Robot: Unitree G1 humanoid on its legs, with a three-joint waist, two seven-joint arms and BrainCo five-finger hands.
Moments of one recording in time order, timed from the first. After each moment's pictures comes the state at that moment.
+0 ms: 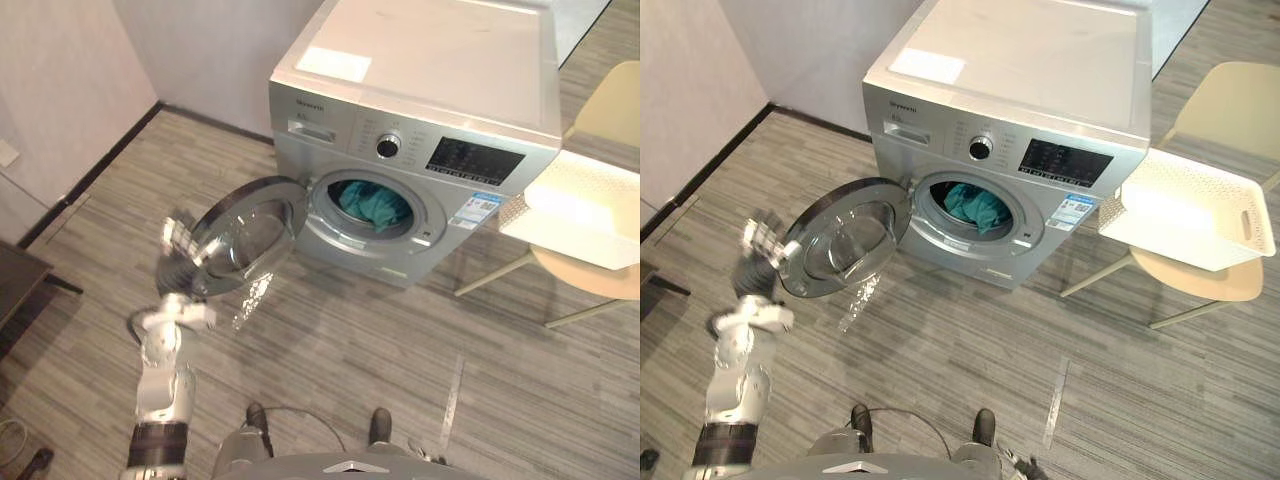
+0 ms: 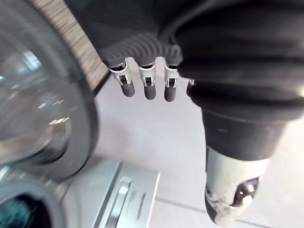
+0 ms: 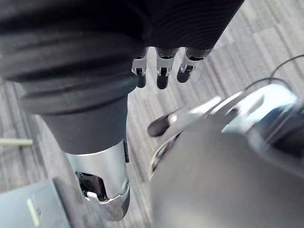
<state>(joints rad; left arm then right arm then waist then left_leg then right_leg) -0.08 0.09 0.17 -0.02 -0.35 -0.17 0.08 0.11 -0.09 -0.25 1.10 0.51 -0.06 0.01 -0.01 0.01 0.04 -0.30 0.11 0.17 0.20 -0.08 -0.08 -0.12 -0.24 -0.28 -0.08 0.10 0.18</state>
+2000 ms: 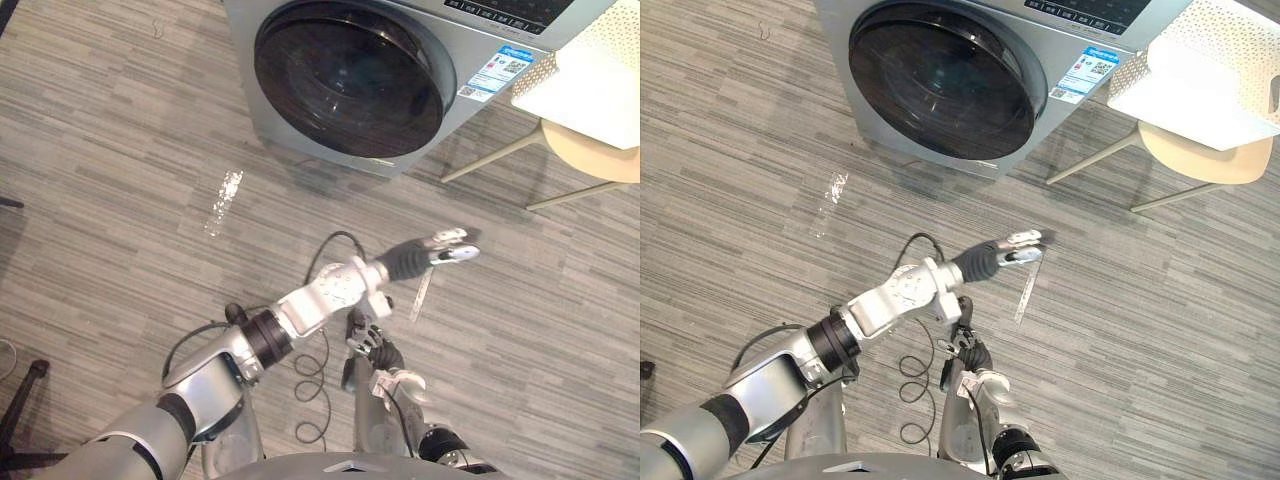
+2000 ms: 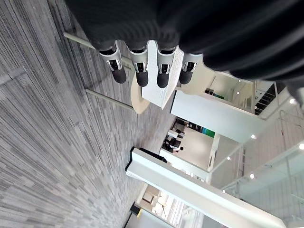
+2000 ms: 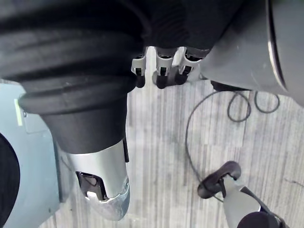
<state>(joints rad) -0.73 0.05 -0.82 0.36 -0.41 0.01 -0.16 -0.11 -0.05 0.04 0.89 0.43 -0.09 0.05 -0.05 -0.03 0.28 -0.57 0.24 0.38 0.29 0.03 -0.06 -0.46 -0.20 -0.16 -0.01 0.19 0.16</state>
